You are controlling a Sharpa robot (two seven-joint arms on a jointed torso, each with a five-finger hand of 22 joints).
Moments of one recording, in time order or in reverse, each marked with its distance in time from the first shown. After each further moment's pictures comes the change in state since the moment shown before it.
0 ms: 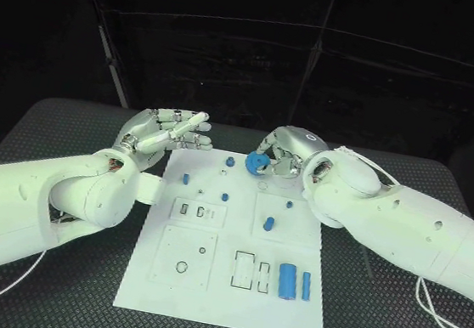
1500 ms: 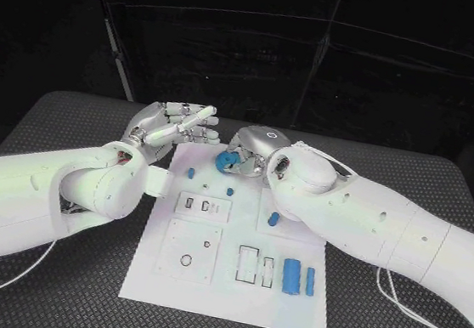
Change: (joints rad) left arm 0.001 0.006 0.000 -0.006 0.000 0.000 -0.001; left_hand 0.000 0.000 0.000 0.000 0.000 0.000 0.000 0.000 0.000 0.000 0.000 0.000 0.000 0.000 0.000 0.000 0.000 0.000 0.000 0.000 0.000 0.000; right arm 0.001 0.194 -0.041 -0.133 -0.071 0.053 -0.012; right_hand -0.127 -0.067 0.005 0.019 -0.018 -0.084 0.035 -0.133 -0.004 -0.016 0.016 -0.057 -0.060 0.000 0.026 0.000 0.000 0.000 -0.002 0.027 0.004 0.004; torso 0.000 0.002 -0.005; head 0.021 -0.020
